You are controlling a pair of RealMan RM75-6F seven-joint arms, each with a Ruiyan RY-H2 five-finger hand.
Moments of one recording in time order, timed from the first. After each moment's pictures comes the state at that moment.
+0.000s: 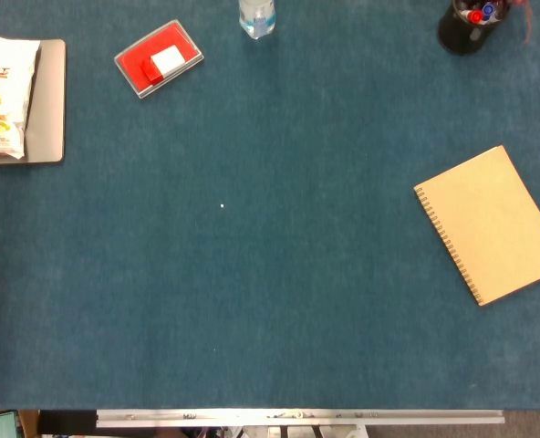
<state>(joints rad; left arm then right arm) -0.08 -1.17 -0.05 -1.50 1.58 1.61 -0.25 0.11 -1.19 0.04 -1.34 -1.77 1.68 0.05</state>
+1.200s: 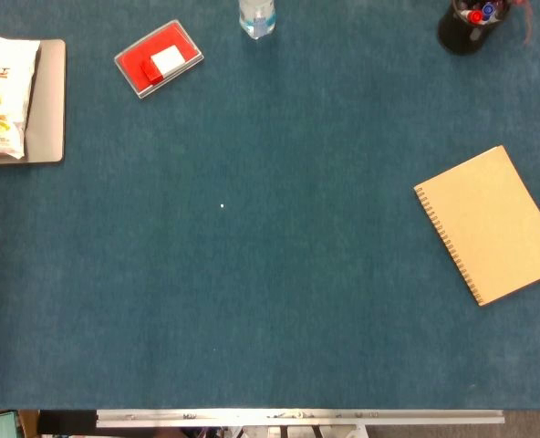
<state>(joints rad) -0.06 -1.18 -0.05 -1.50 1.56 1.60 -0.23 0.26 -1.29 -0.07 -0.85 -1.90 1.56 -0.05</state>
